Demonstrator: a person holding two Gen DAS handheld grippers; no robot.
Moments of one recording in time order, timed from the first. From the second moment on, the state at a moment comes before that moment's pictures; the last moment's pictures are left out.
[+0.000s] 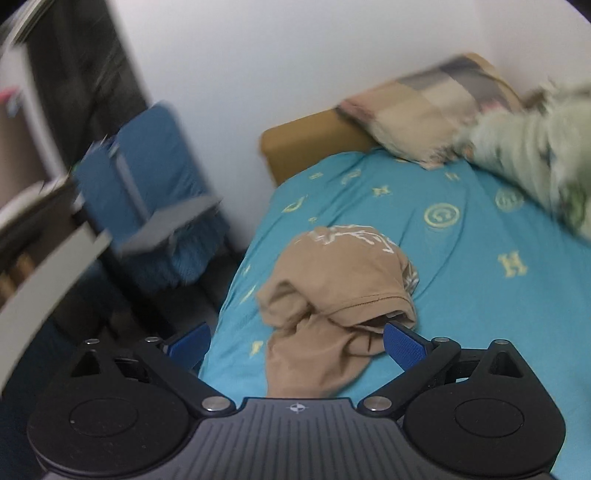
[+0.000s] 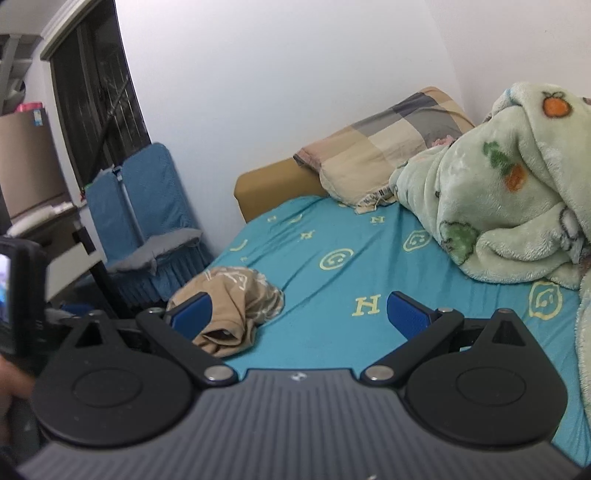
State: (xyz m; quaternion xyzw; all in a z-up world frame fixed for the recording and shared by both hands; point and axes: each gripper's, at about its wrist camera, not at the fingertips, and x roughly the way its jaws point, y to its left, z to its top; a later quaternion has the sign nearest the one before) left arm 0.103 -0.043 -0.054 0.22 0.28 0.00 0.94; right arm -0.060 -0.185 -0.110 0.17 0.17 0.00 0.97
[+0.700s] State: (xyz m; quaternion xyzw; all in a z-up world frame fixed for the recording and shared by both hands) left arm 0.183 -0.020 -0.162 0.28 0.25 -0.10 0.92; right arm 0.026 -0.158 -0.195 0.19 0.31 -0.02 0.93
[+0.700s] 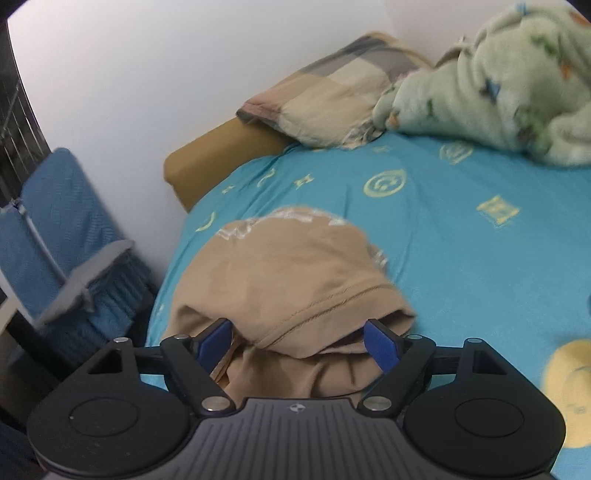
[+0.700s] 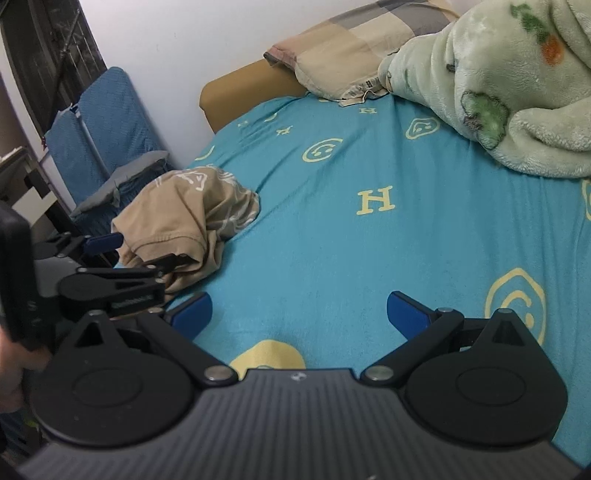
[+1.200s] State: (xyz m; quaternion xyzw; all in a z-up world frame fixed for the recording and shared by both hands) left arm 0.118 0.025 -0.027 -0.01 0.17 -0.12 0.98; right arm 0.002 -0.159 -0.165 0.17 0.22 0.00 0.96
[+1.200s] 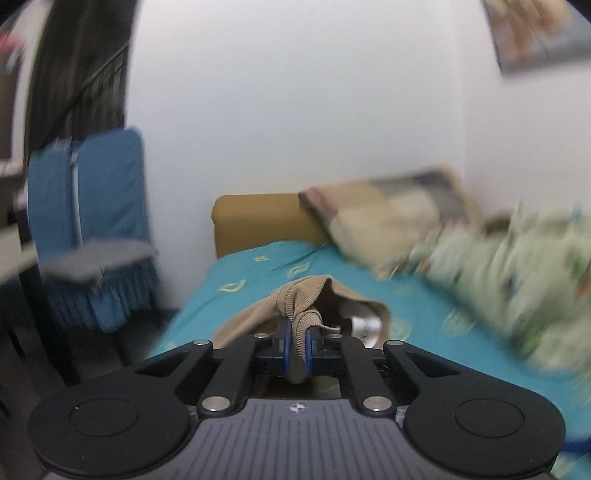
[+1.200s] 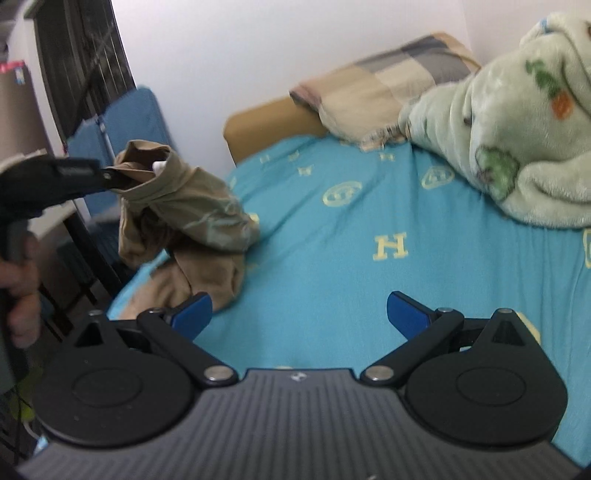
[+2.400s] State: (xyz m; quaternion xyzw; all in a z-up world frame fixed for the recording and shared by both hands) left arm 0.015 0.010 -0.103 0.01 0.40 -0.13 0.91; right arm 0.006 -0.171 -0.219 0.33 0.34 0.05 0.88
